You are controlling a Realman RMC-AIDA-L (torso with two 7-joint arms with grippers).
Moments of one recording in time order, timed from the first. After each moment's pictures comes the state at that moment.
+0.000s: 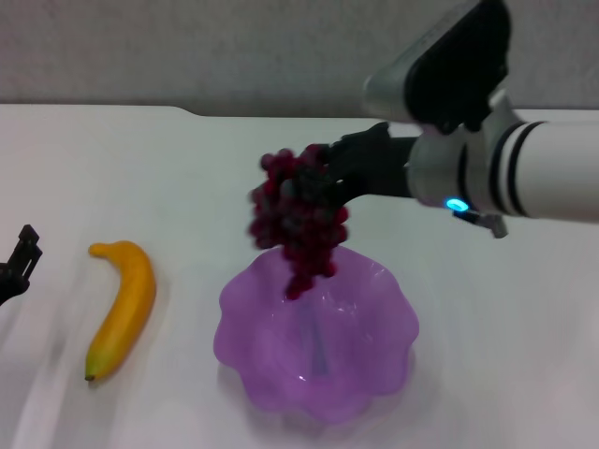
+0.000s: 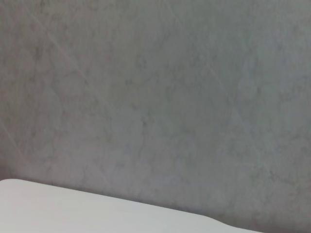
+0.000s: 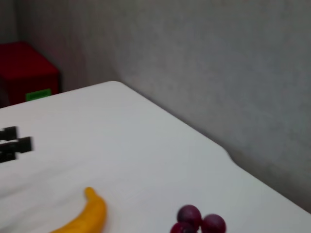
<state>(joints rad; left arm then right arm) -0.30 -2.05 -1.31 -0.22 -0.35 -1.03 2.67 0.55 2.01 1.31 1.45 -2.41 0.72 -0.44</state>
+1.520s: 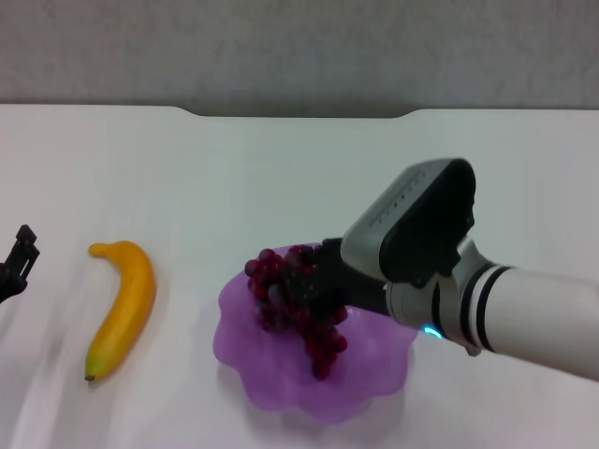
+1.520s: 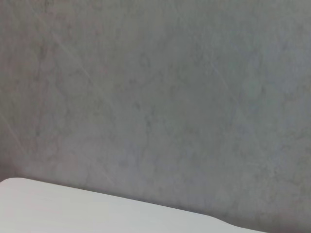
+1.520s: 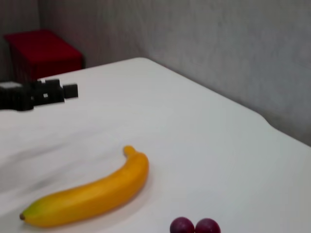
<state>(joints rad) -0.30 -2.05 -1.32 -0.22 -0.35 -1.02 2.67 0.40 2.01 1.01 1.34 -2.39 0.41 -0.44</state>
